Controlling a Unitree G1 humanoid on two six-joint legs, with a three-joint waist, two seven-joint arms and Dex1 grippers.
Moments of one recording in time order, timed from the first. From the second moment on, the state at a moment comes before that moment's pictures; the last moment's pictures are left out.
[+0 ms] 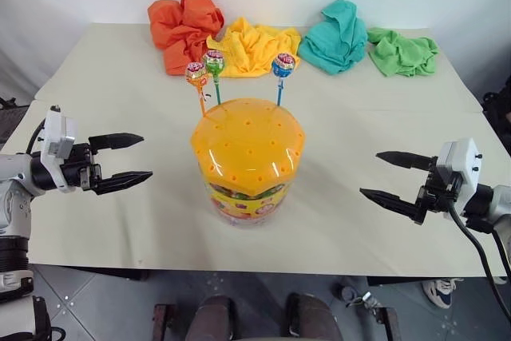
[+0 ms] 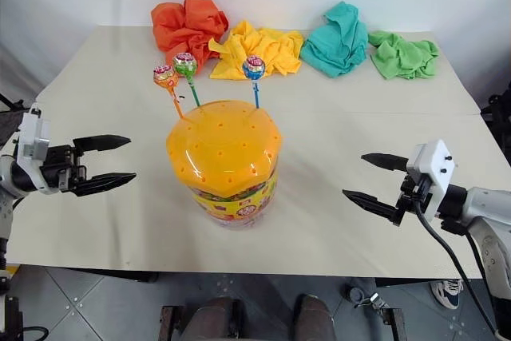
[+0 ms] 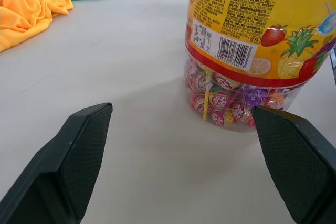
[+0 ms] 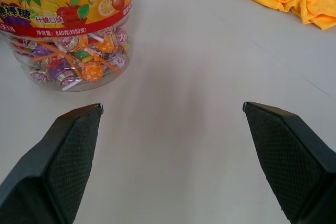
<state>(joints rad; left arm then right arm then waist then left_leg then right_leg) -0.42 0.89 0.31 0.33 -0.53 0.21 -1.42 -0.07 -0.85 -0.35 -0.27 0.58 0.37 1.08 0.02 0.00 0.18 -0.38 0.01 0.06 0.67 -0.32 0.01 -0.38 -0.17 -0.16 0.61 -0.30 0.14</state>
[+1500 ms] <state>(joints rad) -0.90 0.75 0.14 0.17 -0.68 0.50 -1.33 -0.32 -0.95 -0.47 -0.50 1.04 0.66 0.98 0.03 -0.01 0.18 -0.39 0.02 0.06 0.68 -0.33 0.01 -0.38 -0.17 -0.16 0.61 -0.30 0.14</state>
